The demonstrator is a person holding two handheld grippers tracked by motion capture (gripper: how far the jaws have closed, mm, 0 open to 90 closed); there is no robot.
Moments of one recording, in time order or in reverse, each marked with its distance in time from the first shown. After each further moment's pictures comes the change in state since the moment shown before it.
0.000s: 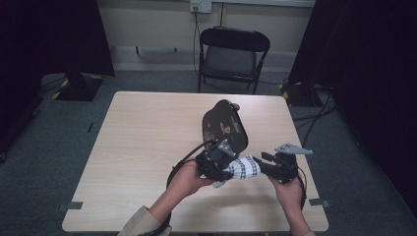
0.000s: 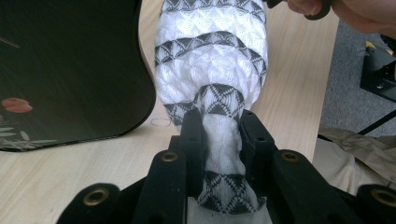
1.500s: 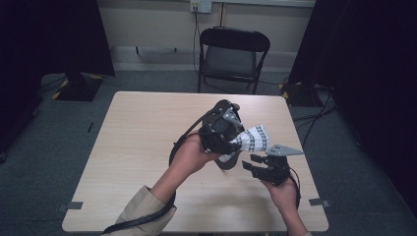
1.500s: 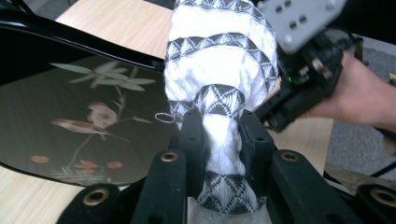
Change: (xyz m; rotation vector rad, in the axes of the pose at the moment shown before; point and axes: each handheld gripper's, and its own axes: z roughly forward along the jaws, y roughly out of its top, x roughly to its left) left arm 0.007 0.062 -0.060 -0.111 0.114 0.005; right arm 0.022 0.003 0.008 0.004 0.142 -0.088
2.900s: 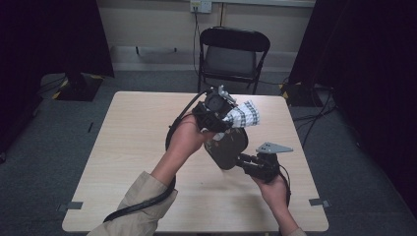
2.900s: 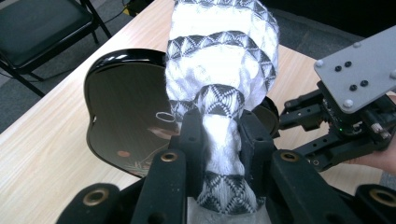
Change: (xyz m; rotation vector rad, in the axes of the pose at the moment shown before) left arm 0.032 0.021 -0.019 -0.002 0.158 -0.065; right arm 0.011 0.008 0.021 -0.015 0.039 0.027
